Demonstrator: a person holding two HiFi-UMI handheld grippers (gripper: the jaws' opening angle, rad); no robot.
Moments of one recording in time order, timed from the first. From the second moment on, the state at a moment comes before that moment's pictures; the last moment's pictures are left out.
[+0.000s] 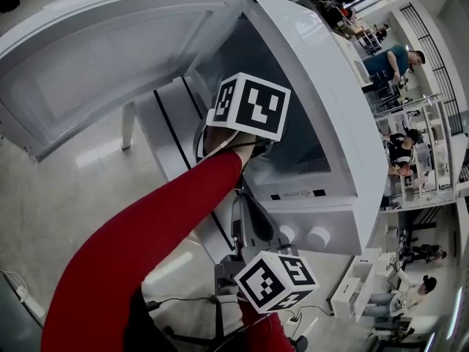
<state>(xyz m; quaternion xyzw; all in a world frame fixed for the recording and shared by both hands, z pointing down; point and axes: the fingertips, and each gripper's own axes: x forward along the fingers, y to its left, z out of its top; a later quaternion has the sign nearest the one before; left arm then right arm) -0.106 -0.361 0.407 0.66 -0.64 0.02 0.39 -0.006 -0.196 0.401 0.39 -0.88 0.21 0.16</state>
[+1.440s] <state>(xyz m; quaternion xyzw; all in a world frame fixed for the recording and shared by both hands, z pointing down) -0.148 -0.308 0.373 0.72 -0.64 -0.01 0.28 -0.020 -0.196 0.385 0.38 -0.89 0.21 0.14</state>
